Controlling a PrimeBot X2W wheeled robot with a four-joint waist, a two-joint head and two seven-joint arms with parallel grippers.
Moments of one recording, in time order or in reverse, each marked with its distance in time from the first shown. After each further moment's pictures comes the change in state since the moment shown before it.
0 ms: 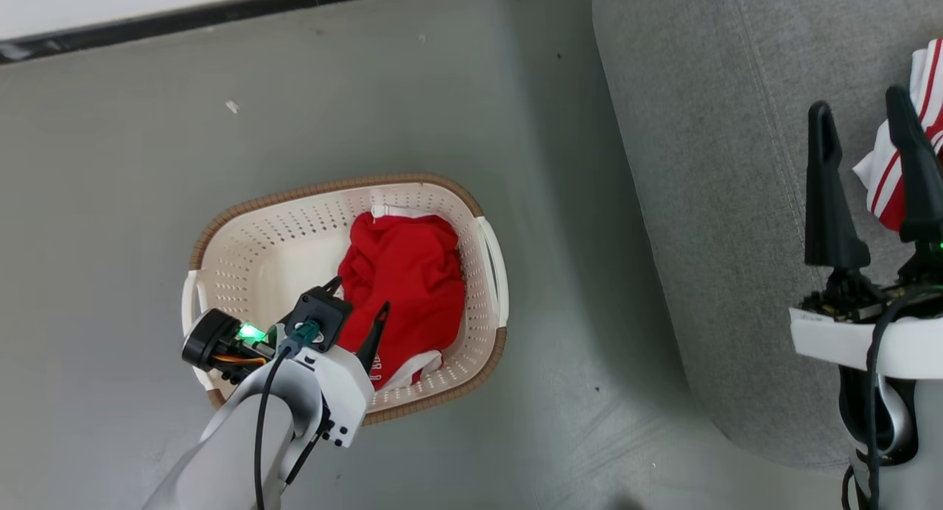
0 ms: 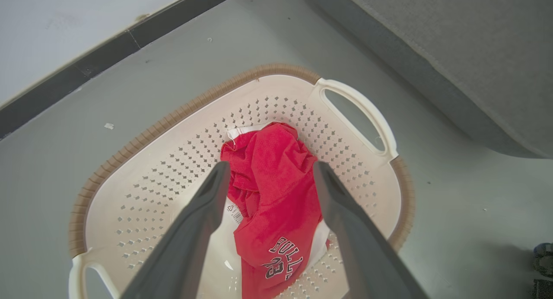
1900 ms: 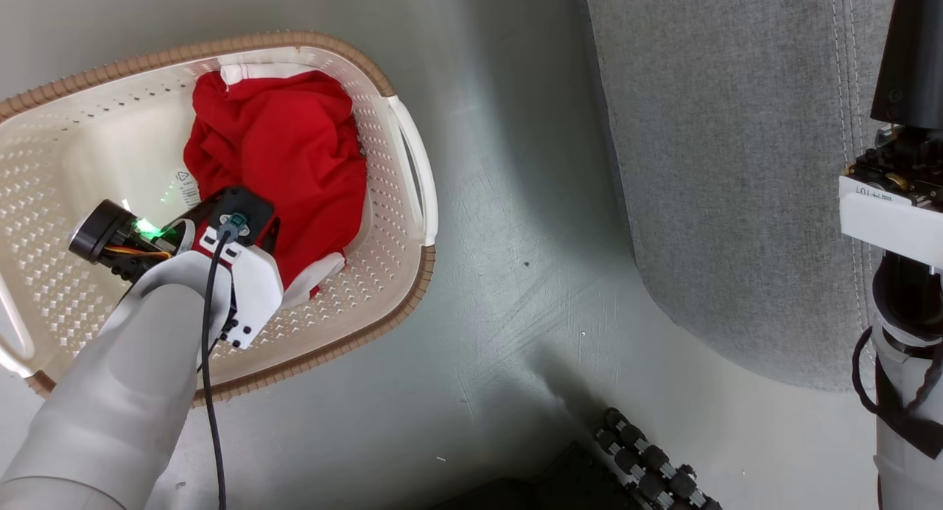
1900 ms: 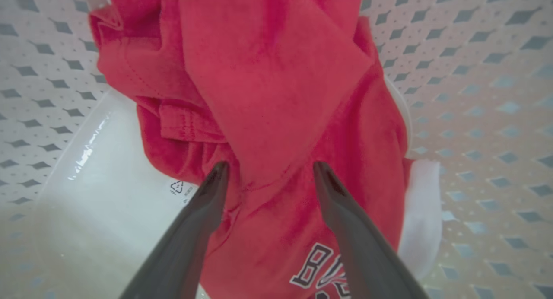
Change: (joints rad) left arm -0.351 0.059 -0.057 0.402 0.131 -0.037 -0.004; right arm -0.318 -0.002 0.037 -0.058 0.094 0.000 0.000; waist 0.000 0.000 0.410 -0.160
